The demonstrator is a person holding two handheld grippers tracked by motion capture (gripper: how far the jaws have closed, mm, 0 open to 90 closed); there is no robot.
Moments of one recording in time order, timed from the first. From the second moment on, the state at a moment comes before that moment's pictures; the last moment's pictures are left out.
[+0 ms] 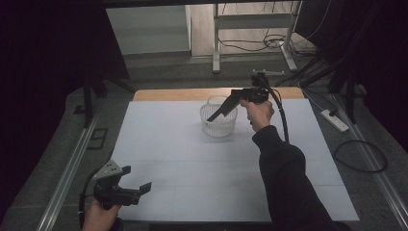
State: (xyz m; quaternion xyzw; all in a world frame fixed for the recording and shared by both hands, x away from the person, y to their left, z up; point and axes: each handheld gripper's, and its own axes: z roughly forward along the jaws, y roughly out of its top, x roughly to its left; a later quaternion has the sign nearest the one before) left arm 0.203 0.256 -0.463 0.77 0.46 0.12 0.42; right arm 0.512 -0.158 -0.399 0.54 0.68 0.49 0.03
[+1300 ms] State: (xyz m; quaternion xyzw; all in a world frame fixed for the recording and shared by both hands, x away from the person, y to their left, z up) left arm 0.203 0.255 -0.464 0.77 0.46 0.12 0.42; right arm 0.516 -0.166 -0.409 0.53 0.73 0.43 0.10
